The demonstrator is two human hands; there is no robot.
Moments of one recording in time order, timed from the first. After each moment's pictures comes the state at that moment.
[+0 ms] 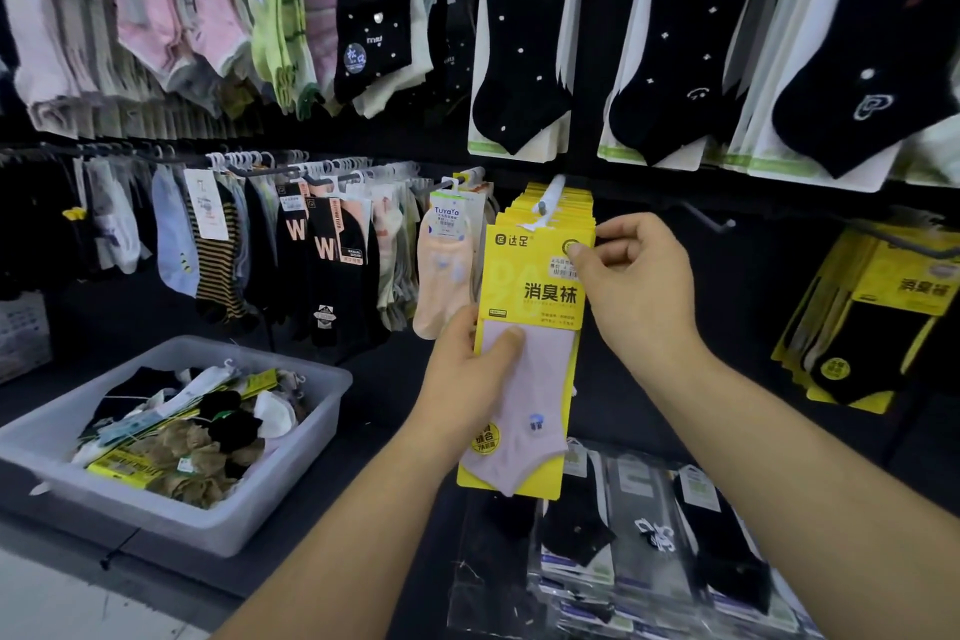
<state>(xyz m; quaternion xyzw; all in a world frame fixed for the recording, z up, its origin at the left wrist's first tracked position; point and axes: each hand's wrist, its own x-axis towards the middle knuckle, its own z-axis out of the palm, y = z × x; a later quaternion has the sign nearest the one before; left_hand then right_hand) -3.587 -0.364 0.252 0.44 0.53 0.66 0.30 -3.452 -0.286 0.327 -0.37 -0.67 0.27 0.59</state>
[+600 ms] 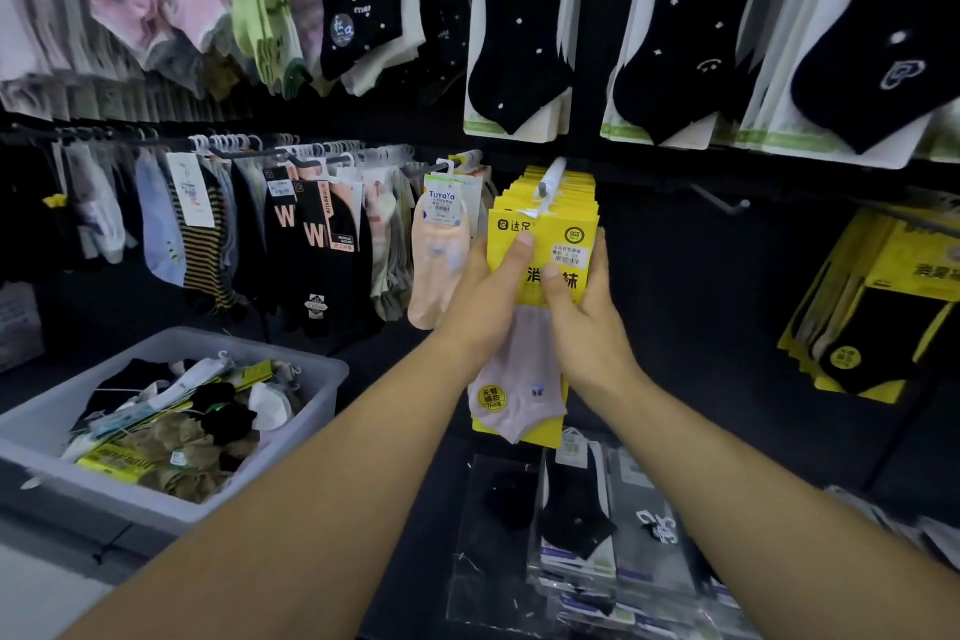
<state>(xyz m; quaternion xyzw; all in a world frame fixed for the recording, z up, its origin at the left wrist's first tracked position) -3.594 -0.305 0.283 0.48 0.48 0.67 0.31 -3.479 -0.268 0.266 -0.33 -0.70 0.37 0.51</state>
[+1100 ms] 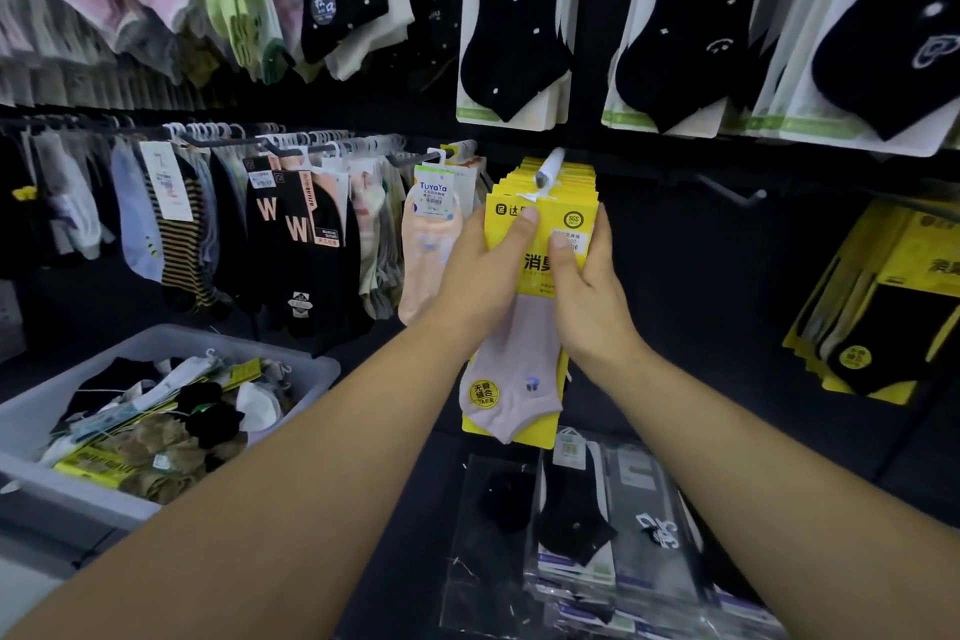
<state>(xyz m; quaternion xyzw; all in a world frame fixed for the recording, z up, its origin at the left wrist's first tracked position) -3.600 -0.283 0.295 0.48 0.49 0.68 0.26 -3.487 -0.240 0.275 -0.28 -0.70 0.36 0.55</state>
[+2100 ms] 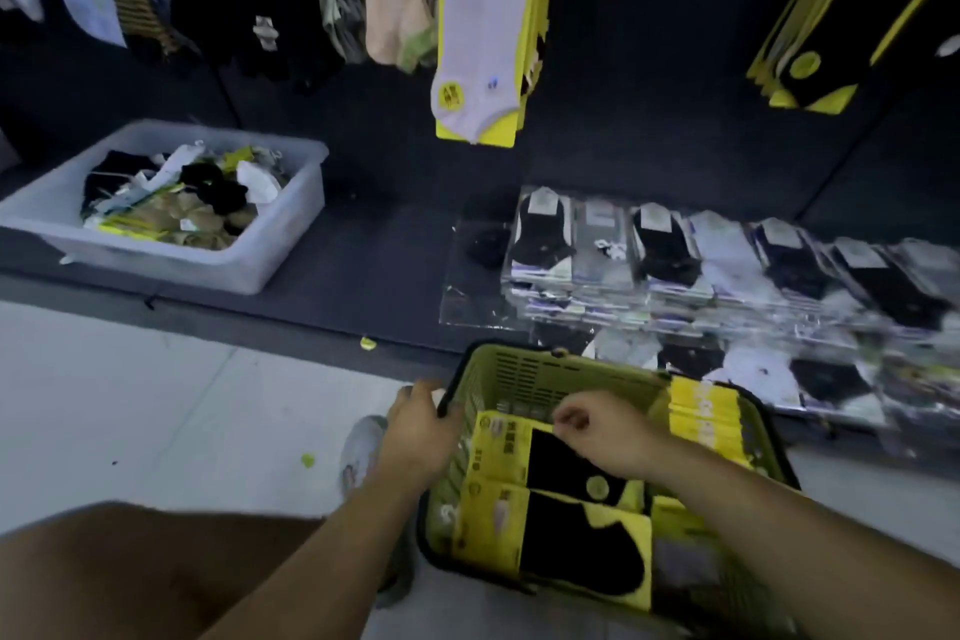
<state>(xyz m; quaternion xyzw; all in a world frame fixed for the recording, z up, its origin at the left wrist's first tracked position) -3.518 -0.555 -0.027 0.37 0.81 0.29 0.34 -3.294 -0.458 0.000 -0.48 -0.78 0.39 -0.02</state>
